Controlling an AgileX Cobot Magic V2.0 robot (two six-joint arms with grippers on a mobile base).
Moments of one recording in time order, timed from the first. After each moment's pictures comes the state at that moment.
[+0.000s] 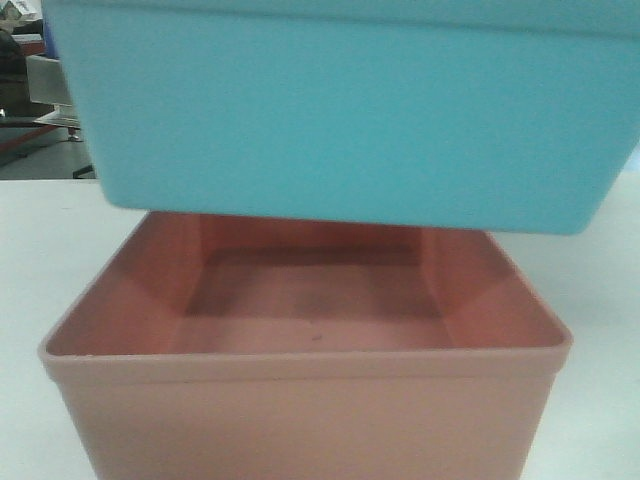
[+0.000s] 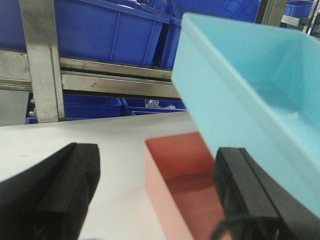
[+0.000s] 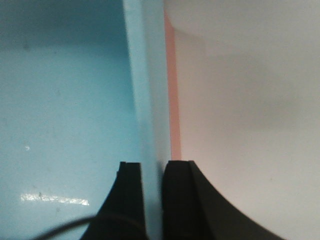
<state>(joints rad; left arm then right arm) -0.41 0.56 -0.41 -0.33 -0.02 0.23 0.34 1.55 -1.51 0.15 1.13 0.41</state>
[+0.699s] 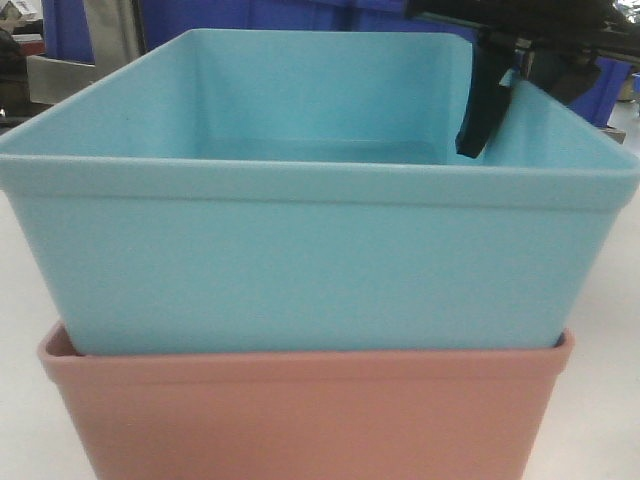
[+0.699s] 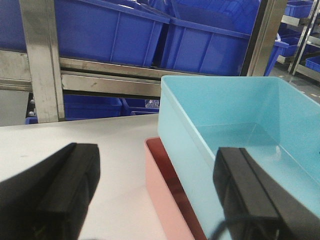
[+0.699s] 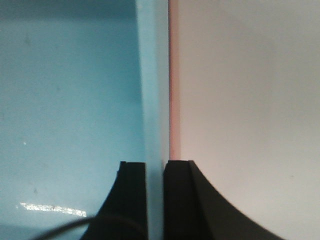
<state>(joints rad) -0.41 0.56 -0.41 -0.33 -0.02 0.23 0.41 1.61 -1.34 0.14 0.98 0.43</state>
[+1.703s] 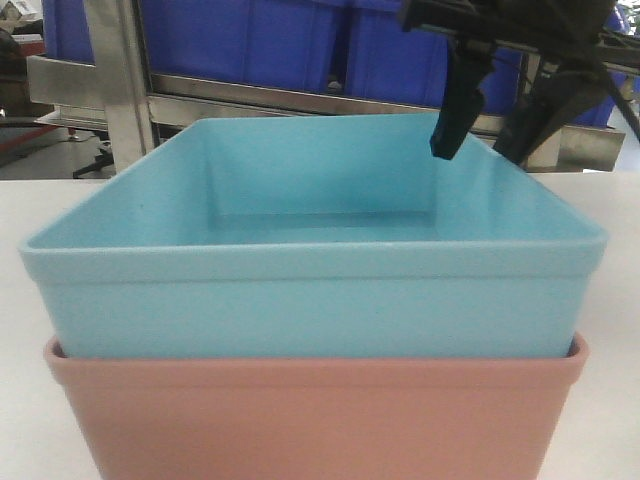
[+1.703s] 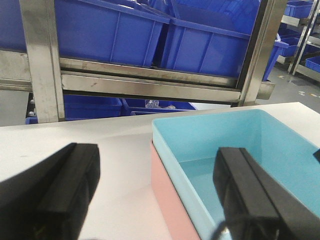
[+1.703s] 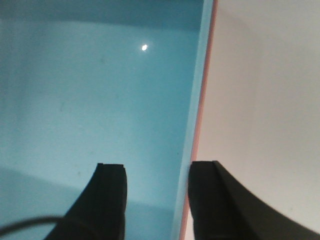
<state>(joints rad) -0.41 0.56 -0.41 -0.33 -0.02 0.23 0.42 1.55 -1.28 0.15 0.87 0.29</state>
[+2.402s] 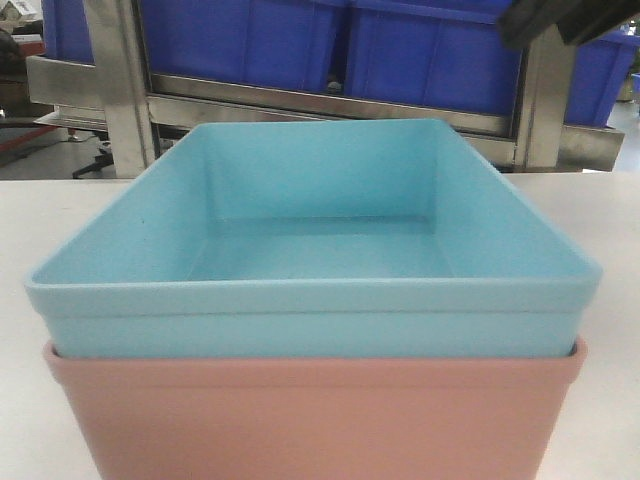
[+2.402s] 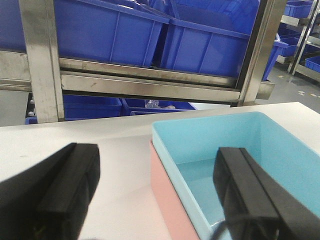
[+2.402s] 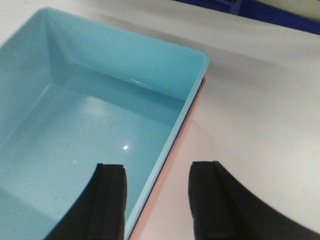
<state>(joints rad) -0.41 0.56 -0.41 -0.33 -0.02 0.23 0.39 1.15 -0.88 0.15 0.42 -0.07</state>
